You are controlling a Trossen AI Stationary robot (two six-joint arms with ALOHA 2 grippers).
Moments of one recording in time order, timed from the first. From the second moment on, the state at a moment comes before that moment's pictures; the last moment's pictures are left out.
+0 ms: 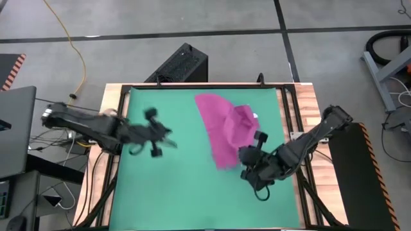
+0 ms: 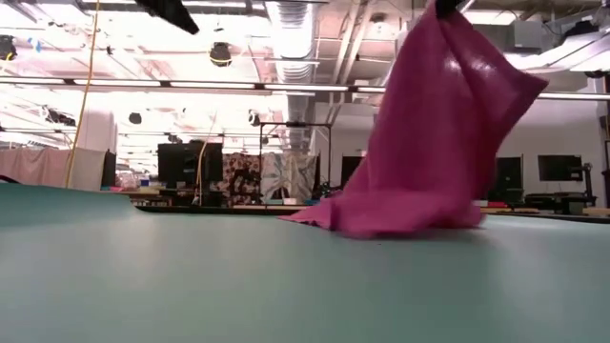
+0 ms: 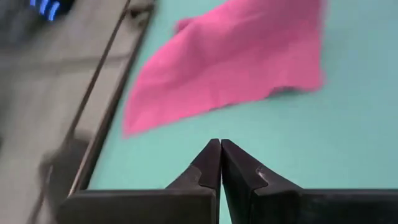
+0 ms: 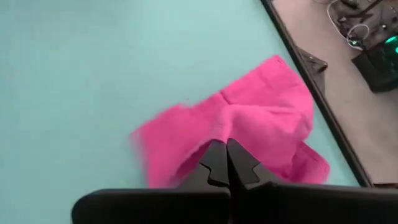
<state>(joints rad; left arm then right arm) -0.27 1.05 1.00 -0.62 -0.55 0.02 0.61 1.51 1.43 -1.16 0.83 0.69</state>
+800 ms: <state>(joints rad) -0.34 2.00 1.07 0.37 -0.43 0.42 0.57 1.65 1.43 -1.15 0.82 0.67</state>
